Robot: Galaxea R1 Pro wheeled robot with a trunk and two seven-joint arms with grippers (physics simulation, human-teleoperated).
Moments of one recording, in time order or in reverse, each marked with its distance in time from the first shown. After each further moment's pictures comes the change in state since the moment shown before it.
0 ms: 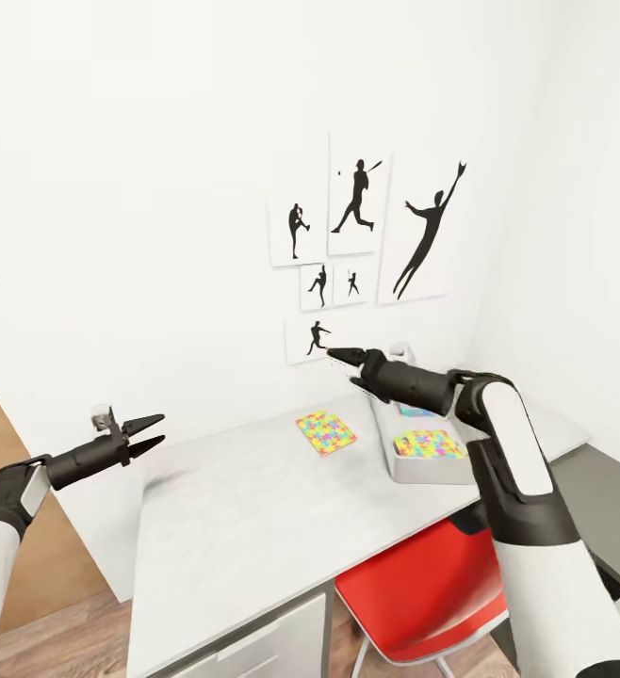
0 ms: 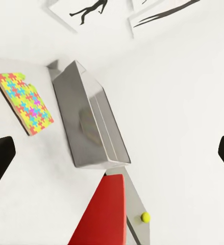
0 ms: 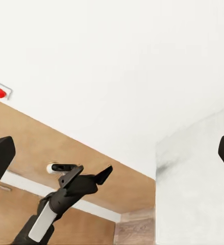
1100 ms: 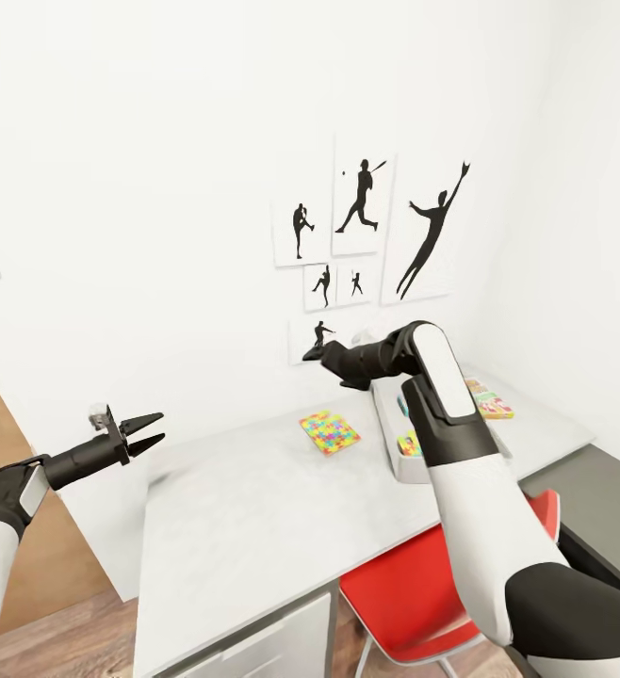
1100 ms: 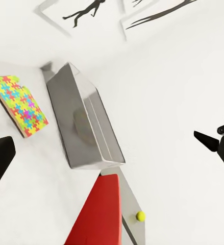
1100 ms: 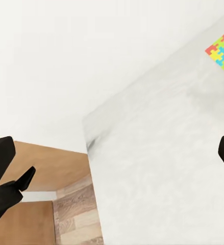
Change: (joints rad) left arm 0.000 0.002 0.001 0.000 -0.002 -0.001 -0.036; right arm -0.260 0.179 0.053 0.313 -0.019 0.025 -0.554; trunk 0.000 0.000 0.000
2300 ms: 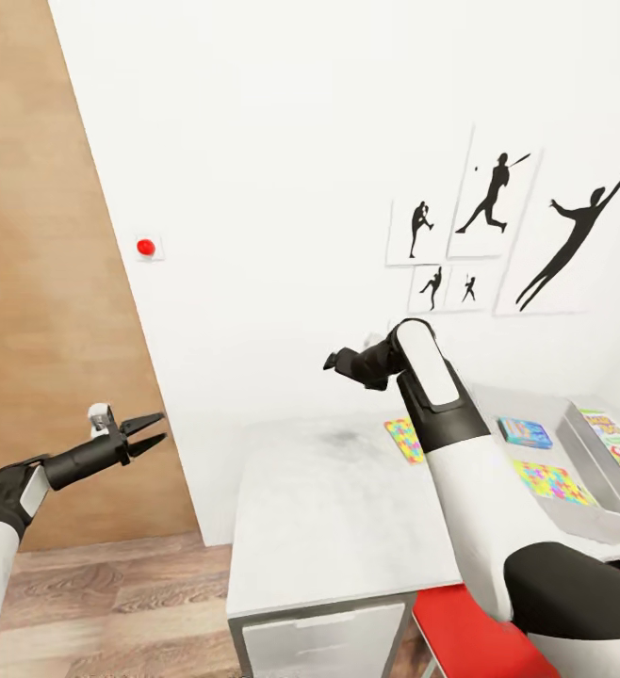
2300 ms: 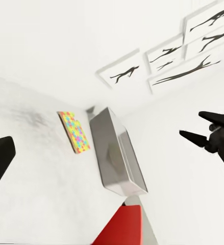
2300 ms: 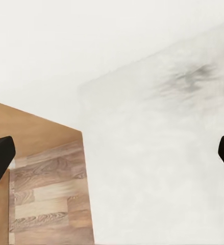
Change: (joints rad) left arm 0.001 -0.001 -0.001 0.000 0.000 -0.002 0.002; right arm -0.059 -0.011 0.013 0.148 0.225 -0.002 -0.005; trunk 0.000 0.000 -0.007
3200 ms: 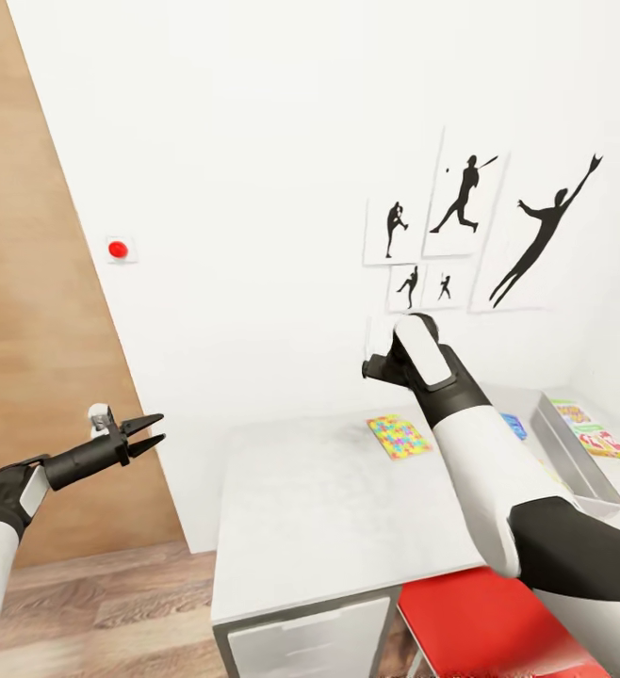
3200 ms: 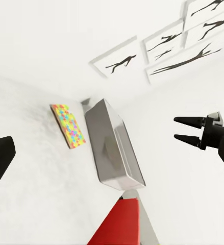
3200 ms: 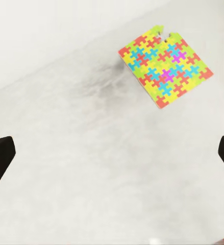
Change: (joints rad) left arm 0.000 0.001 0.001 0.000 0.000 0.000 0.010; right arm -0.114 -0.045 -0.013 0.266 0.231 -0.008 -0.039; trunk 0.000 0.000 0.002
